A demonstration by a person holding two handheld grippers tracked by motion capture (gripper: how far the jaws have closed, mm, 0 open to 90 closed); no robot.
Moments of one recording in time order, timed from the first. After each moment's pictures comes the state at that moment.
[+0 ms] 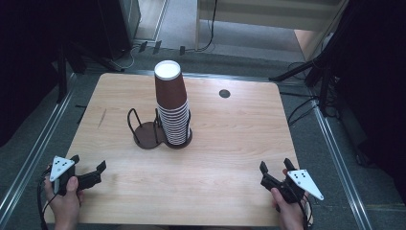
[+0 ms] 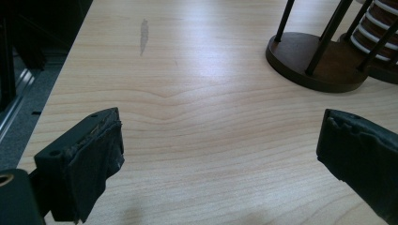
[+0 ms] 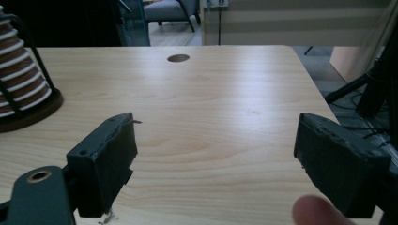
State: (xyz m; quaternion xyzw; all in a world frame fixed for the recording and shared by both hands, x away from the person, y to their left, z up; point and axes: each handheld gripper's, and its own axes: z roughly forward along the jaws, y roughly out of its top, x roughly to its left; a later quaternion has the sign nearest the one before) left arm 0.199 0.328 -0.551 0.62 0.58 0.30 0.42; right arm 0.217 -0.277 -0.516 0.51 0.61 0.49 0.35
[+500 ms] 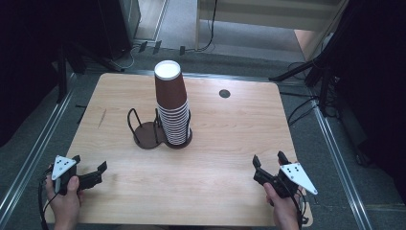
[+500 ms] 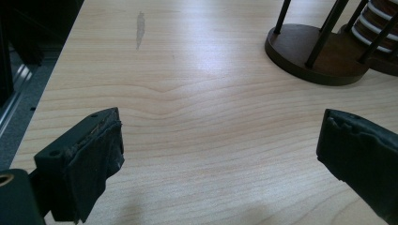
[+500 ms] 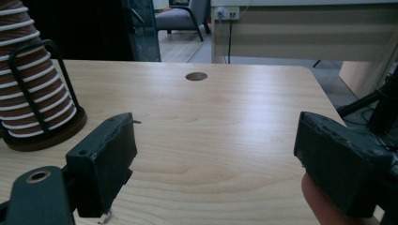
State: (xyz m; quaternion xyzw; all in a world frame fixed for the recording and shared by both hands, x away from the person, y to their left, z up) left arm 0.200 0.326 -0.551 0.63 0.58 0.30 0.41; right arm 0.223 -0.251 -0.494 0.49 0.61 0.50 0.36
